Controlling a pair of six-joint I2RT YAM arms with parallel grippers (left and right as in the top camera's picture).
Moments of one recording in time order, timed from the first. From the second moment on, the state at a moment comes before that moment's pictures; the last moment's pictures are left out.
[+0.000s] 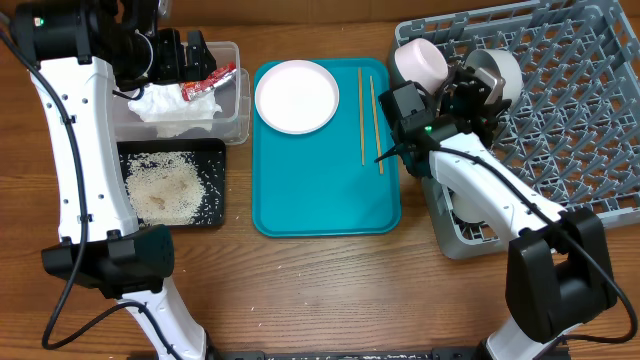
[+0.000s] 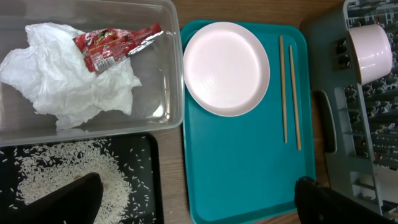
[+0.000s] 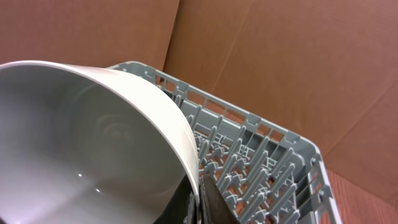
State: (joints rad) left arm 0.12 2.03 2.46 -1.56 0.35 0.01; right arm 0.42 1.82 1.32 -0.69 1.45 0.90
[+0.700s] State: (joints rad) left arm 0.12 2.03 2.46 -1.56 0.35 0.01; right arm 0.34 1.93 1.31 -0.51 1.27 0.80
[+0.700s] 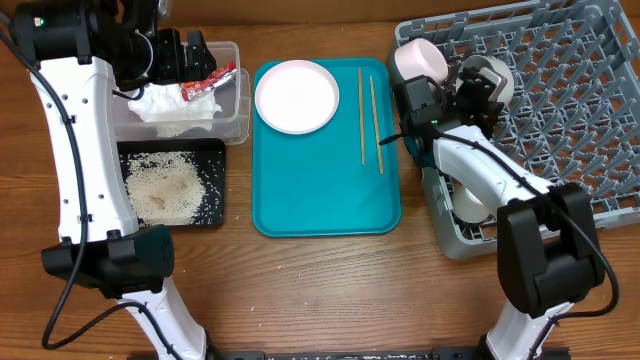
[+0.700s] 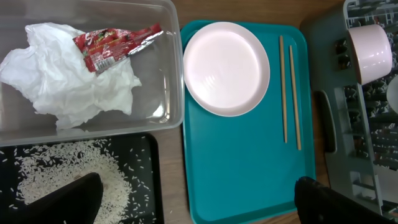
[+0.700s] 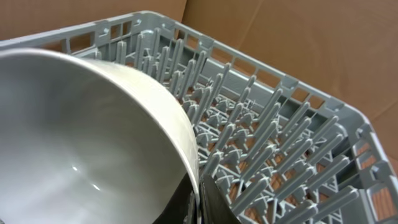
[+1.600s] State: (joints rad) left arm 0.12 2.03 2.46 -1.56 0.35 0.01; right arm 0.40 1.93 1.31 -0.61 1.18 0.81
